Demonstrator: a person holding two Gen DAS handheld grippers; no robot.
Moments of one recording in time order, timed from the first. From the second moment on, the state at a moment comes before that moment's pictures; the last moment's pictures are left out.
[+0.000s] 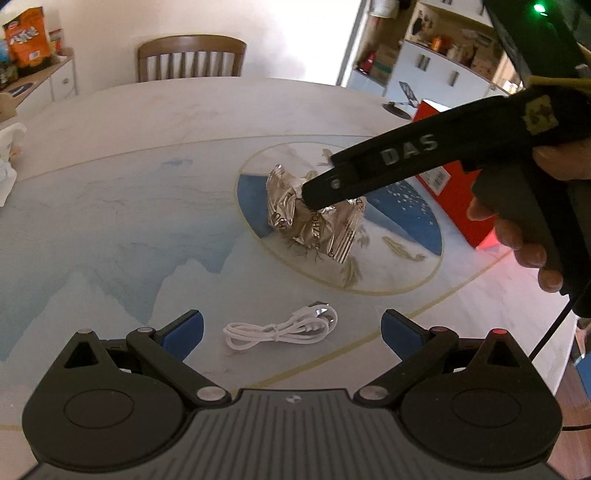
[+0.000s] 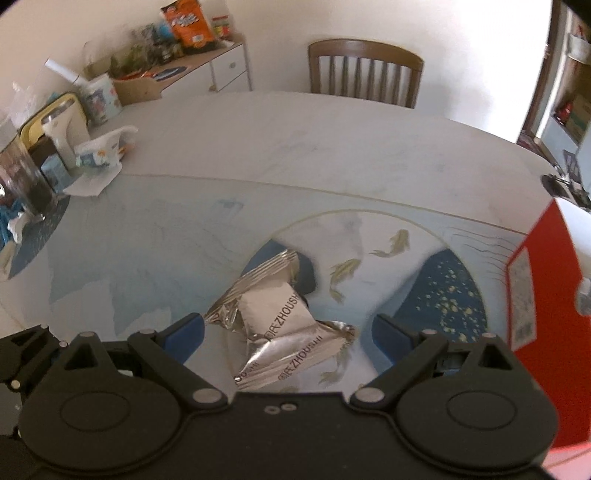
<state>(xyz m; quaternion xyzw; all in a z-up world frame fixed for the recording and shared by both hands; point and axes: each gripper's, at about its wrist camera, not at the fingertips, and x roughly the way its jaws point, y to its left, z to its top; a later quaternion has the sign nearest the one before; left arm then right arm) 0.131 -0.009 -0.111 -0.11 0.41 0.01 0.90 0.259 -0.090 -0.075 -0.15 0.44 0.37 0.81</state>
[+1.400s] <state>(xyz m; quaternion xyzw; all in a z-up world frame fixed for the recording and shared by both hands) 0.144 -0.046 -0.135 -0.10 0.39 0.16 0.90 0.291 -0.062 -0.114 -0.22 0.46 0.46 0.73</state>
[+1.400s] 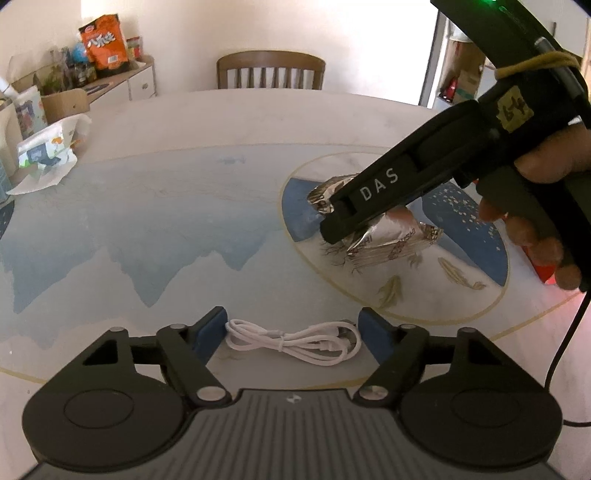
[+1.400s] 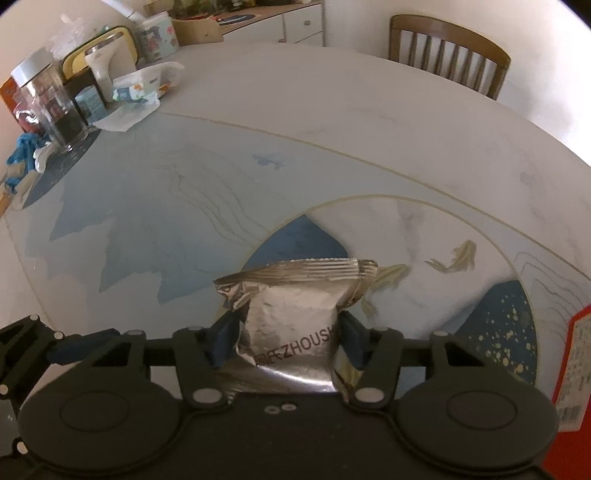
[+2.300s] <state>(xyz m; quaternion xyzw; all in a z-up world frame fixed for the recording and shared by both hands) 0.140 -0.028 -0.105 -0.10 0.37 0.09 0.92 0.282 -0.117 -0.077 -0.20 0.46 0.39 0.77</state>
